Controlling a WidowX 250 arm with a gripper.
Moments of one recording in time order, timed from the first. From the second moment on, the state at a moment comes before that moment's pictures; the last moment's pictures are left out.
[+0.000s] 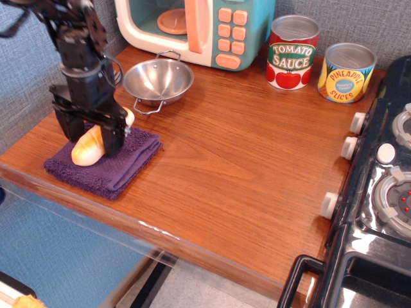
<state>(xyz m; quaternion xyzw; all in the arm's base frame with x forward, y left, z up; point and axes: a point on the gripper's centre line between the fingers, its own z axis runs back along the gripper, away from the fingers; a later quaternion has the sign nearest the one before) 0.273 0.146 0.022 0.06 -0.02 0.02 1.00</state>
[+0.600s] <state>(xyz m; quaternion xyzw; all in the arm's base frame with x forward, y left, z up) 0.272 0.143 0.018 0.06 -0.02 0.01 1.00</state>
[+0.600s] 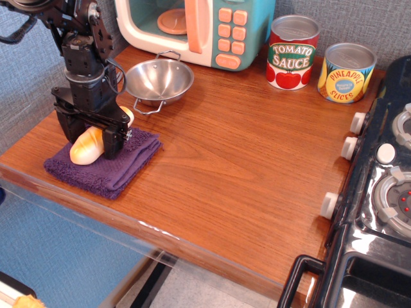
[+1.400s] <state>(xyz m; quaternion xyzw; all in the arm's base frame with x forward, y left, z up) 0.292 0.132 0.055 0.01 -0.04 0.03 1.00</state>
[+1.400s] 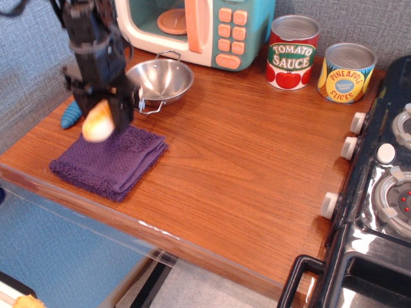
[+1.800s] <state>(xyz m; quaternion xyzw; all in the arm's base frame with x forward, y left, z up) 0.343 0.138 0.070 -0.01 -0.05 0.09 1.00</state>
